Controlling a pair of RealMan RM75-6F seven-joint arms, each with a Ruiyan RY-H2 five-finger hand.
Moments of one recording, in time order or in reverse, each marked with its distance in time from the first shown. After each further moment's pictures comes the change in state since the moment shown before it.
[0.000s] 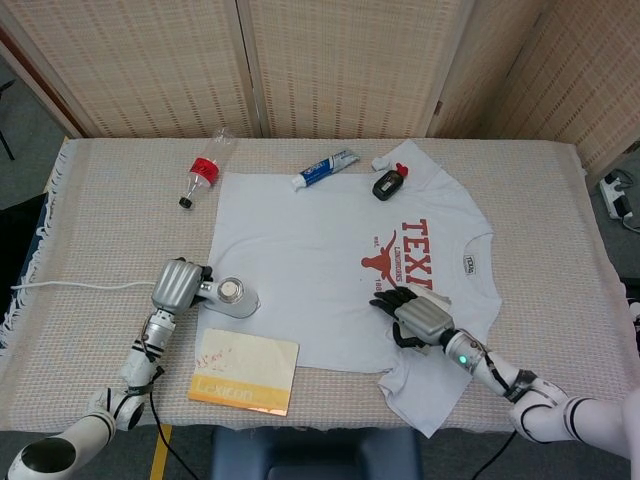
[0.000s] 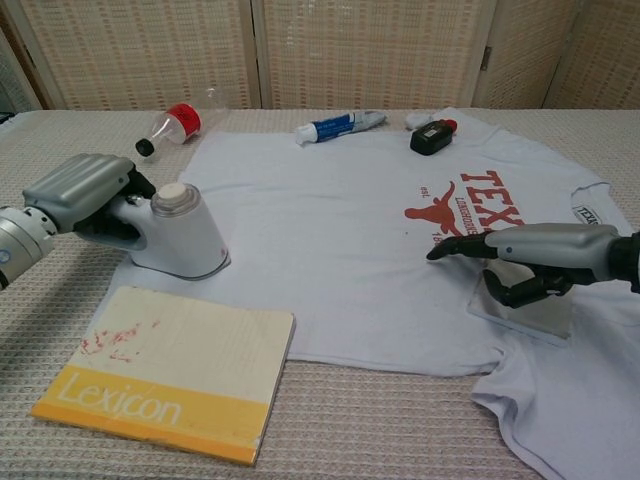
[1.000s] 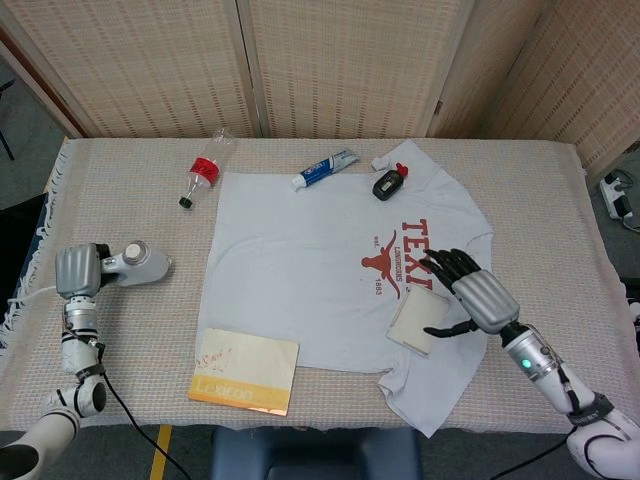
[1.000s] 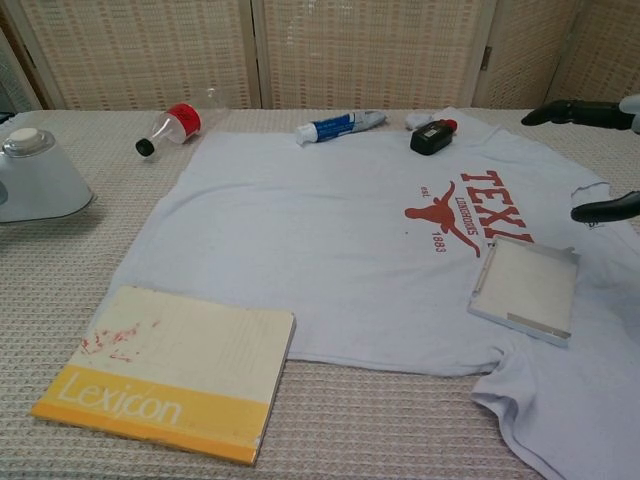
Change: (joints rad) left arm 0.052 0.099 -0.231 0.071 -0.290 -0.161 0.096; right arm -0.183 0.278 0.051 -0.230 -0.001 0.360 -0.107
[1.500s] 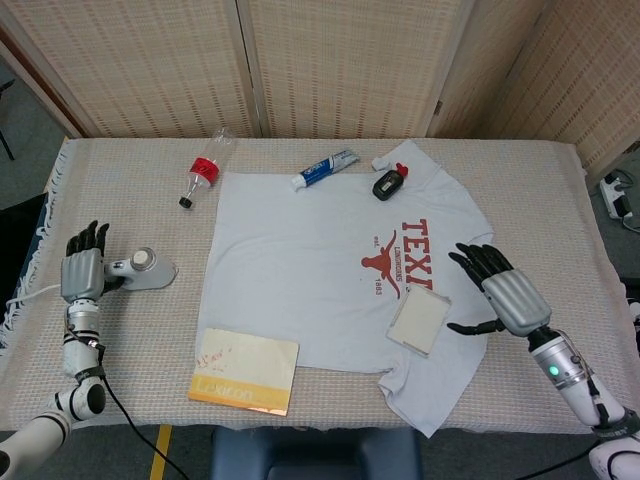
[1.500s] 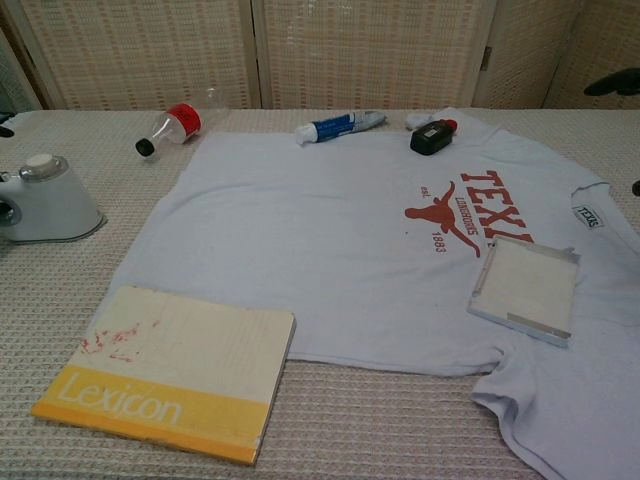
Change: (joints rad) left arm 0.044 0.118 -0.026 -0.266 -0.064 -0.053 0.115; right arm -0.074 0.065 0.016 -0.027 0.012 0.063 0.007
